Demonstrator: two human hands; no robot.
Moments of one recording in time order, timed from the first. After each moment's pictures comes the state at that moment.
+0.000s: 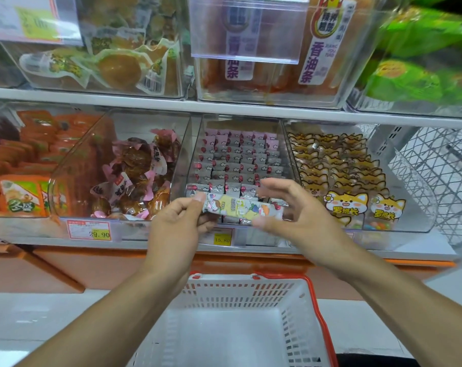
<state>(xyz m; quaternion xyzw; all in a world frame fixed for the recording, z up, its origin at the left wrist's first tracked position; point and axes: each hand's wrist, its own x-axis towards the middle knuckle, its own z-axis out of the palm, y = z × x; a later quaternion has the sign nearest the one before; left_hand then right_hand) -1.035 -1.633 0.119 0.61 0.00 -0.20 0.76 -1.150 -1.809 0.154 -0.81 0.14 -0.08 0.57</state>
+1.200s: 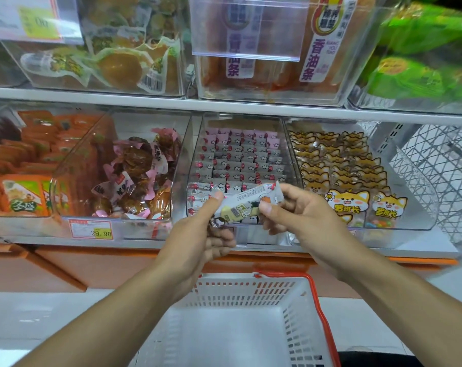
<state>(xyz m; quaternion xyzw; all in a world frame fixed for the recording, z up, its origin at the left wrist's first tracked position) -1.051 -1.632 0.137 0.59 0.00 -0.37 0.72 -1.148 -1.802 0.155 -0.71 0.16 -0.09 0.67</state>
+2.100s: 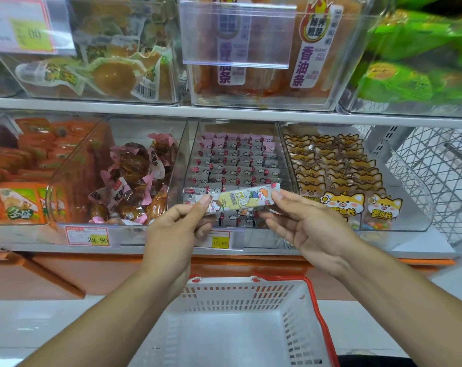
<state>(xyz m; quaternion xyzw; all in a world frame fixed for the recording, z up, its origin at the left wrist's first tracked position) -1.039 -1.630 0.130 0.58 0.02 -0.24 0.78 -1.143 -1.810 0.154 -0.45 0.31 -0.11 0.83</state>
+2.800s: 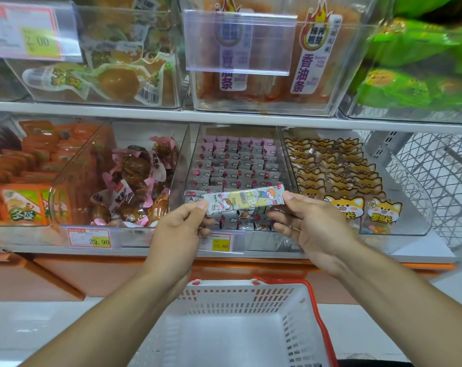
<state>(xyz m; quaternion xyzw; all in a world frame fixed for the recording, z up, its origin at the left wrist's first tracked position) -1.036 -1.633 0.126 0.64 -0.05 -0.22 0.74 -1.136 -1.816 0.151 -0.48 0.35 -0.16 0.79</state>
